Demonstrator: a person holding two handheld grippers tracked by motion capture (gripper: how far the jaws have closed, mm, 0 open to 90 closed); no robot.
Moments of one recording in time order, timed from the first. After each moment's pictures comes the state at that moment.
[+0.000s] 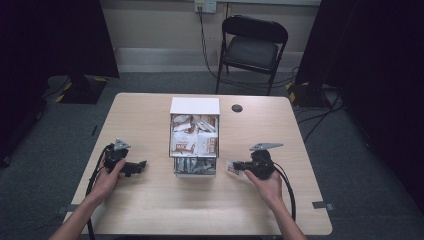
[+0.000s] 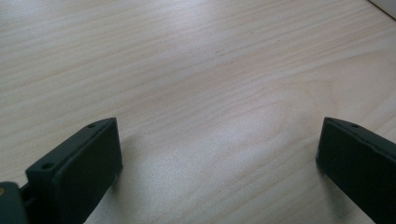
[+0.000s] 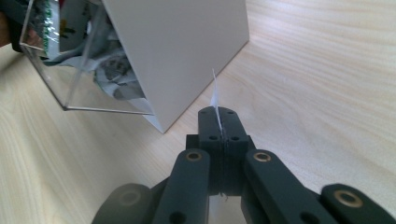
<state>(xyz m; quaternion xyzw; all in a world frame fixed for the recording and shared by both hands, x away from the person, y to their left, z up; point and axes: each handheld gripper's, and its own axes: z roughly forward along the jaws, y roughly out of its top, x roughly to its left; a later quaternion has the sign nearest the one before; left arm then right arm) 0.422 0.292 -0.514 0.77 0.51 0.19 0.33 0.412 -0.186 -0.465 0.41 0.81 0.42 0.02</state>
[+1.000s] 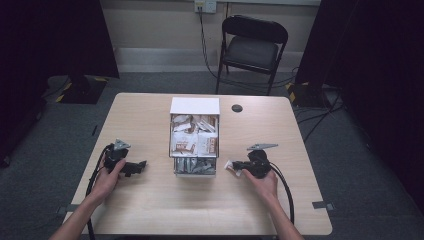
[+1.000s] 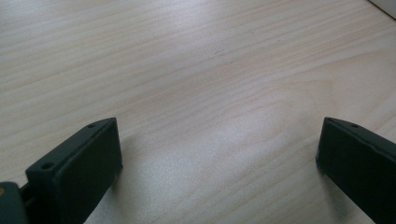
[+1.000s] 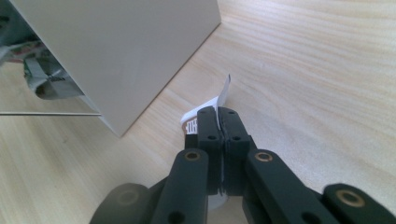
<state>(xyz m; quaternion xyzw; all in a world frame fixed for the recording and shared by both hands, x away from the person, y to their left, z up) 0.422 0.292 -0.514 0.77 0.51 0.19 0.33 0.428 -0.184 -0.493 0.44 0.80 0.40 0.04</state>
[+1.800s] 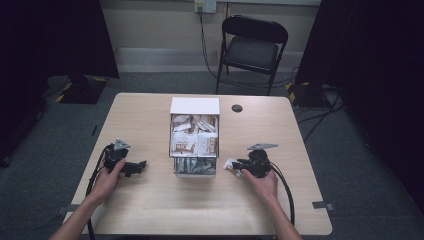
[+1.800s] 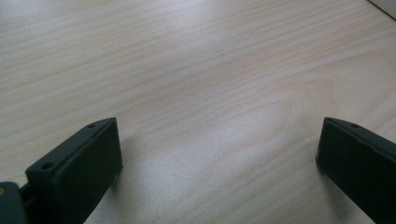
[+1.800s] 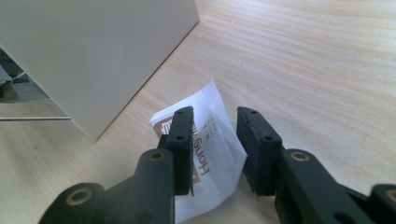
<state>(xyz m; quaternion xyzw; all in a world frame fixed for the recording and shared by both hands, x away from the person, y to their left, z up) 0.422 0.292 -0.514 0.77 0.51 0.19 0.33 0.432 -0.186 -0.498 0.45 0.80 0.39 0.06</state>
